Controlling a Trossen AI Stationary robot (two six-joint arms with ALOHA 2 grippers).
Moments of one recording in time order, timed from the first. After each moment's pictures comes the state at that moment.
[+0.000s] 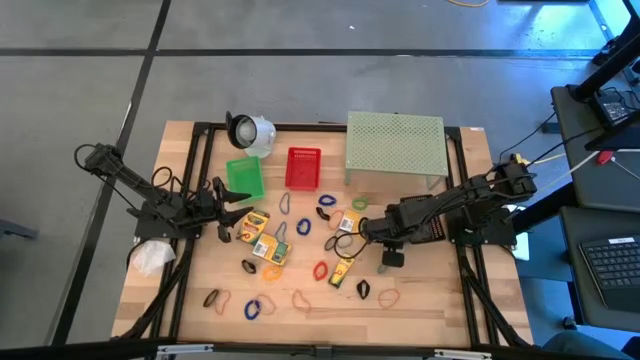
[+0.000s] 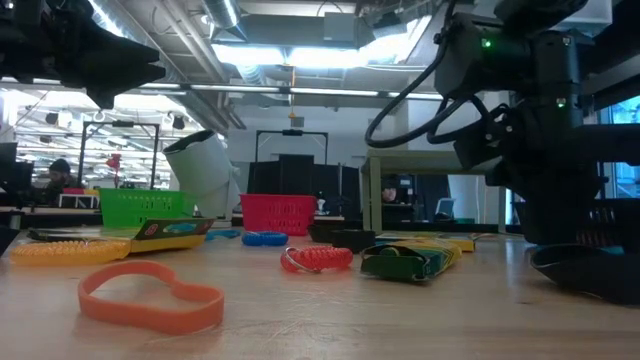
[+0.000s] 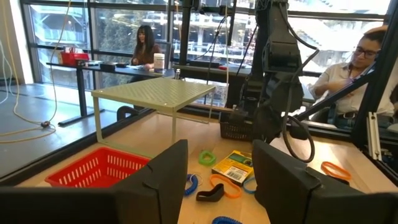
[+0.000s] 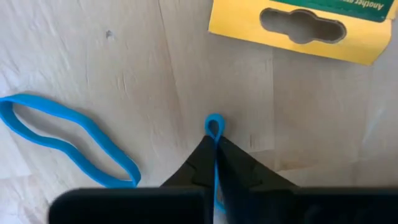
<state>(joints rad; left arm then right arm) -0.54 0.31 0.01 0.38 -0.84 -0.05 0.22 1.68 0.86 -0.76 -0.01 0.36</state>
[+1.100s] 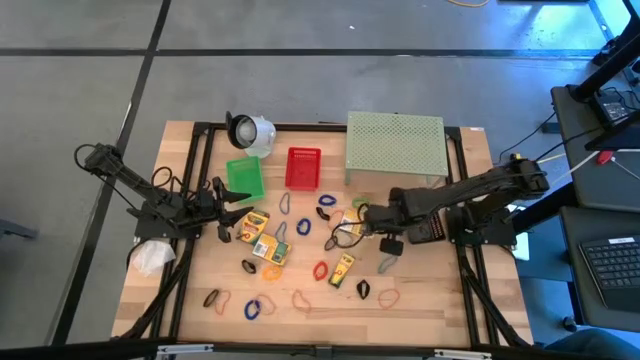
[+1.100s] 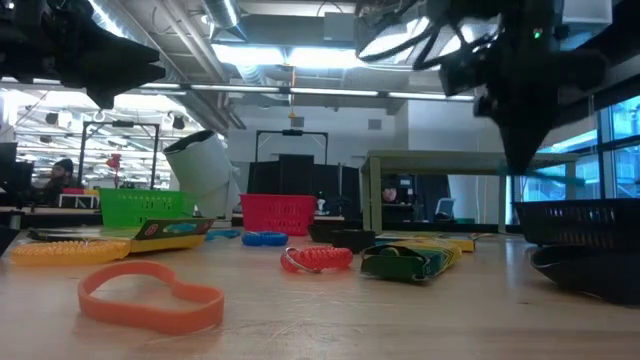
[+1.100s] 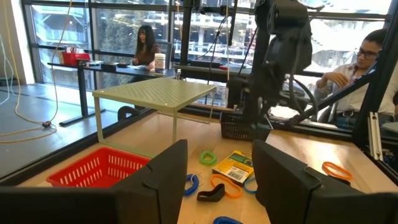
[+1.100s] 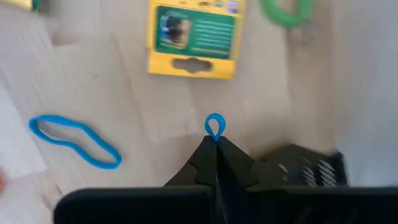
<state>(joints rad) -0.53 0.31 0.01 0.38 -0.84 -0.05 0.22 1.54 1.08 -1.09 0.16 0.44</state>
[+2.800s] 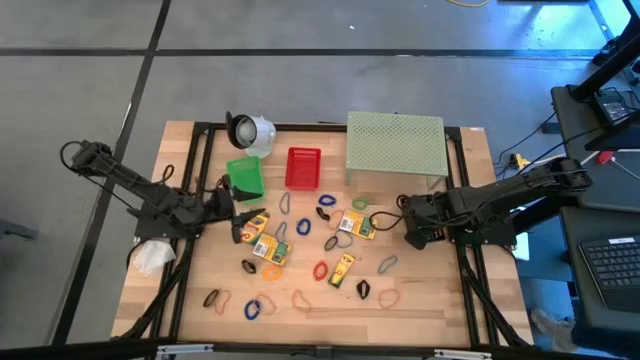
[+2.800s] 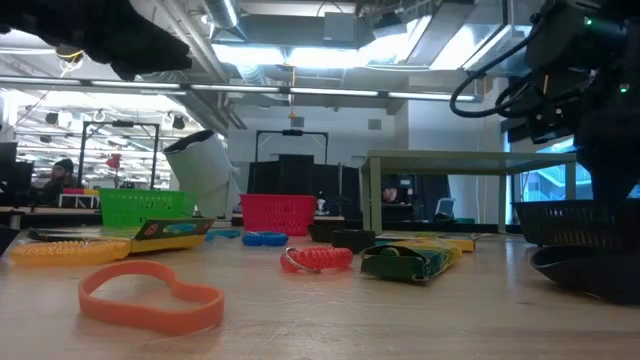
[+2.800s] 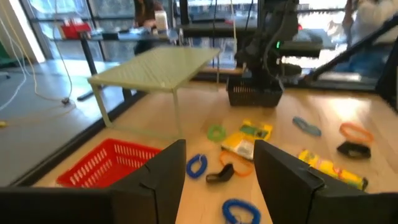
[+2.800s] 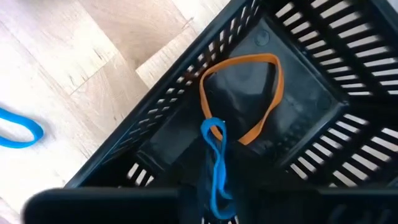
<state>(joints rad) -0.42 0.65 0.32 0.09 -0.74 -0.13 0.22 1.08 0.54 -0.91 0.12 0.86</state>
